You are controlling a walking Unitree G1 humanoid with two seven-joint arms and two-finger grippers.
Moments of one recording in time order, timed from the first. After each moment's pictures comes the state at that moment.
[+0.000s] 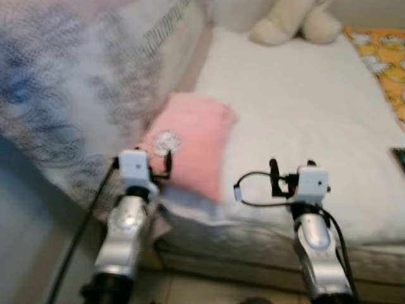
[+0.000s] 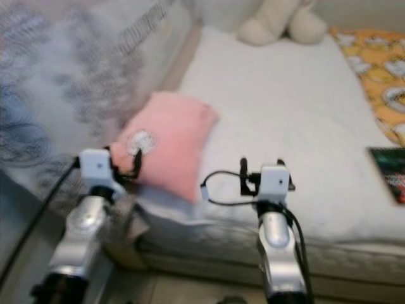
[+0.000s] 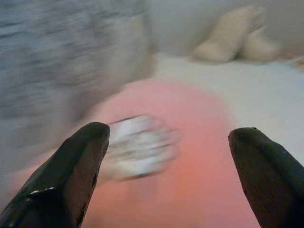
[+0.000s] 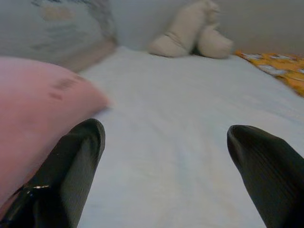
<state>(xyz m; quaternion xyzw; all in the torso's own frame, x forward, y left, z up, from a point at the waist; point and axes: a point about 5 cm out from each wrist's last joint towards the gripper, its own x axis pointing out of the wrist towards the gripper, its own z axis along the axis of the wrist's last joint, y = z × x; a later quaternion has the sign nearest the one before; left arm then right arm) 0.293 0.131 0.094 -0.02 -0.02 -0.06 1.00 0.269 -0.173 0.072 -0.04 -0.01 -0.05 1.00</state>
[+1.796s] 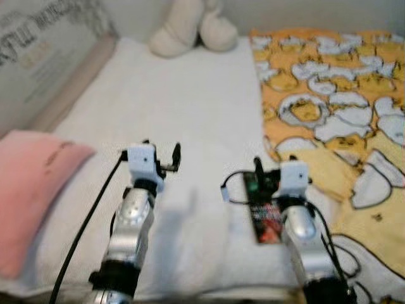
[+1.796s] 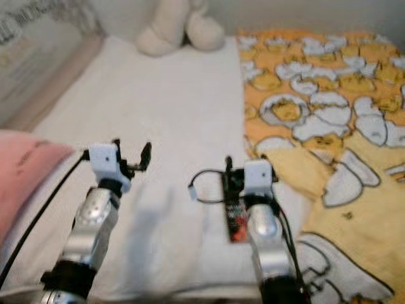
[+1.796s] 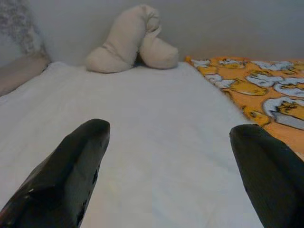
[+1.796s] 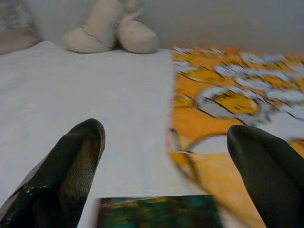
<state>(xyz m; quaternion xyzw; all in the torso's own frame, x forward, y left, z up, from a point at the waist) 0.306 0.130 0.097 -0.03 -0.04 -0.08 1.00 0.289 -0.153 0.072 -0.04 -0.01 0.00 1.00</state>
